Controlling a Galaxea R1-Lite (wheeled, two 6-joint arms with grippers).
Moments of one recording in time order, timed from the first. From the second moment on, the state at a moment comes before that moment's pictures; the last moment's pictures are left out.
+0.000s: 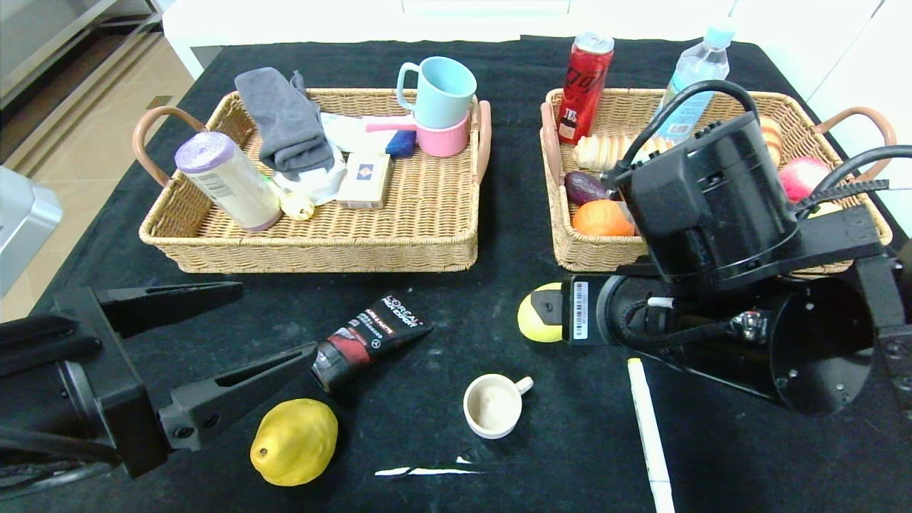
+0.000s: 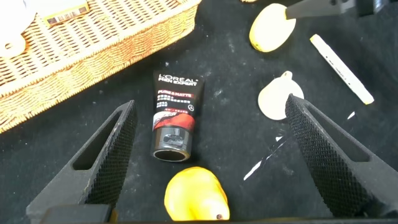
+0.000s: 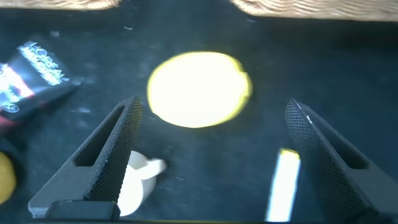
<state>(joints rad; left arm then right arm) -0.43 1.06 -0.70 -0.19 -0.20 0.12 0.88 1.73 -1.38 0.25 -0.54 0.52</state>
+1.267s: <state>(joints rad) -0.45 1.06 -0.69 -0.19 -0.19 0.12 0.90 1.86 -1.39 0.14 -0.66 0.51</state>
